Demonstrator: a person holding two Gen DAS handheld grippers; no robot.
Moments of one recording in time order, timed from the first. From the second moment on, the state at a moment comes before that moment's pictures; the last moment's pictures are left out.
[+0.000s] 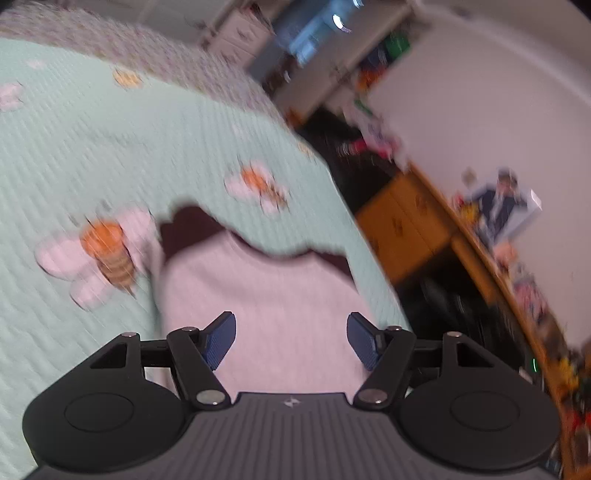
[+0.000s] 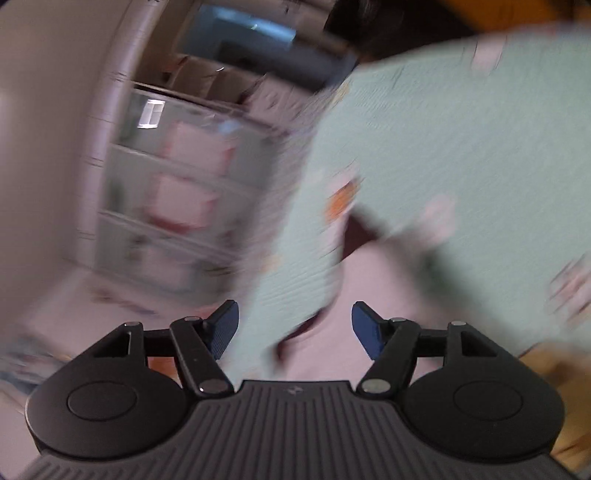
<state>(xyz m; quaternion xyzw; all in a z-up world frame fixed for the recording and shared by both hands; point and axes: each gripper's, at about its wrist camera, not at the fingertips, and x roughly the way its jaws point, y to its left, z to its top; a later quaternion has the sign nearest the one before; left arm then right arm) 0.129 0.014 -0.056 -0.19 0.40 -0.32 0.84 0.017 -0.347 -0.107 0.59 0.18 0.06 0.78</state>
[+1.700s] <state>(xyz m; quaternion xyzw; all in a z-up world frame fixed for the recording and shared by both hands) 0.116 -0.010 0.090 0.08 0.60 -0.18 0.77 0.056 -0.176 0.081 0.10 0.58 -0.07 0.81</state>
